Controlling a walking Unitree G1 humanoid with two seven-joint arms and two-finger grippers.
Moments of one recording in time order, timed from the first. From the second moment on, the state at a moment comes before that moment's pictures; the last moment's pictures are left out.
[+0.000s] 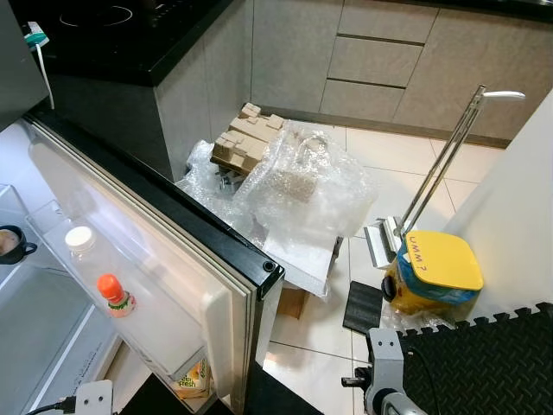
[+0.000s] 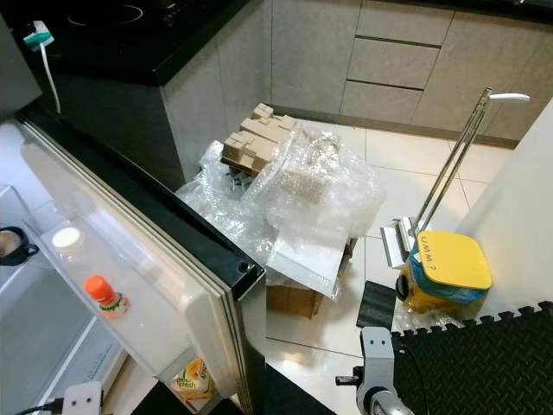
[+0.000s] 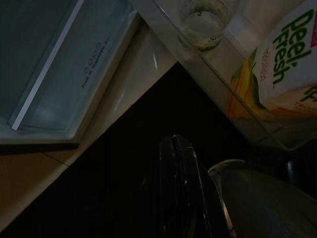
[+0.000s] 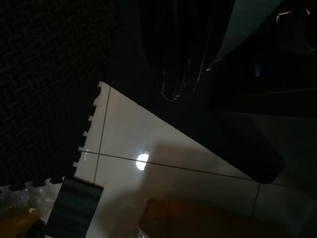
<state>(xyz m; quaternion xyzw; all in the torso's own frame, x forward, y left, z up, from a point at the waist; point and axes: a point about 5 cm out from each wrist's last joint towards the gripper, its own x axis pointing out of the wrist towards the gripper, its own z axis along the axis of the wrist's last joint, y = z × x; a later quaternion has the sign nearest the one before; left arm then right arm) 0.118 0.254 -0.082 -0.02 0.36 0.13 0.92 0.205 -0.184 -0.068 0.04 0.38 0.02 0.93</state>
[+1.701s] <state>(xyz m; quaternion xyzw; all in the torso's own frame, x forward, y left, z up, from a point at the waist) 0.130 0.246 -0.080 -0.01 0.36 0.11 0.93 0.203 -0.176 -0.070 0.05 0.38 0.03 0.92</state>
